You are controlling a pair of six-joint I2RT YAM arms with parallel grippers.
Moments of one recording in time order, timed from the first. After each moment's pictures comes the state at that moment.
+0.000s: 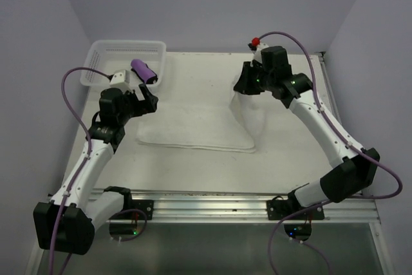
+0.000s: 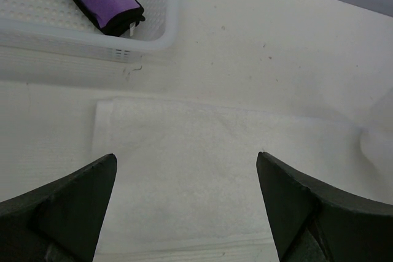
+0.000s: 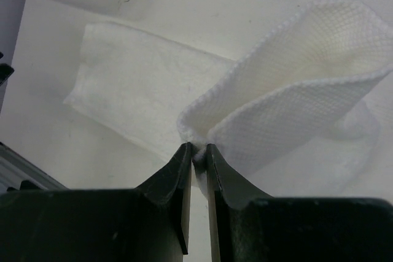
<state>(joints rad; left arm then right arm) -0.12 1.02 0.77 -0.16 0.08 -0.36 0.40 1.44 1.47 -0.66 -0.17 0.36</state>
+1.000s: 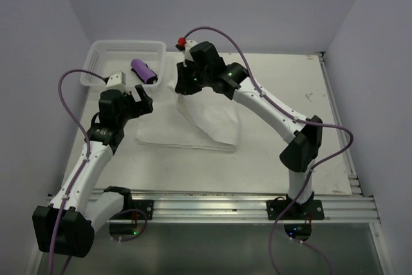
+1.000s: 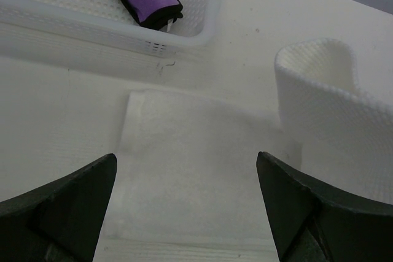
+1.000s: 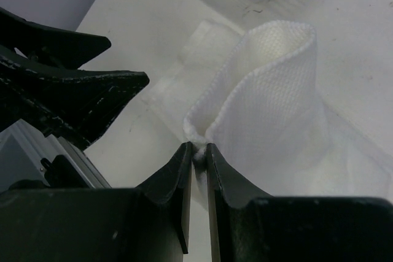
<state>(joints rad) -0.13 0.99 0.77 -0.21 -0.04 -0.36 0.80 1.92 2.02 -0.69 -0.11 0.34</state>
